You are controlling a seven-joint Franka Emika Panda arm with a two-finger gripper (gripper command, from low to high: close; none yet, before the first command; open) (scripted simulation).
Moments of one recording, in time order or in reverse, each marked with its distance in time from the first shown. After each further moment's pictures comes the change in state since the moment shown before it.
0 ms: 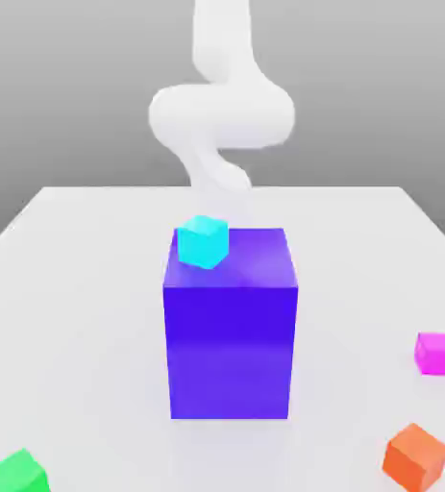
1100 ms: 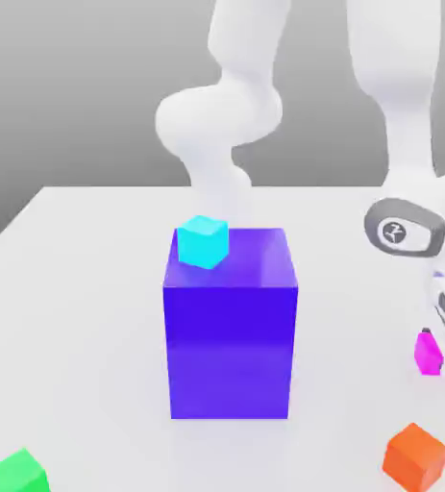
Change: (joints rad) arm 0.652 1.084 0.120 -0.248 -0.260 0.600 -0.357
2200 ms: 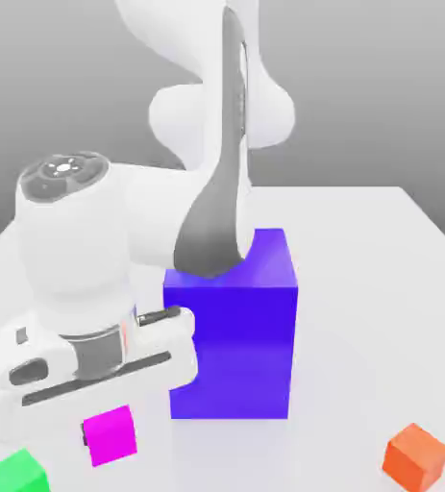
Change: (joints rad) arm -0.823 0.013 -0.389 0.345 0.437 -0.351 -0.420
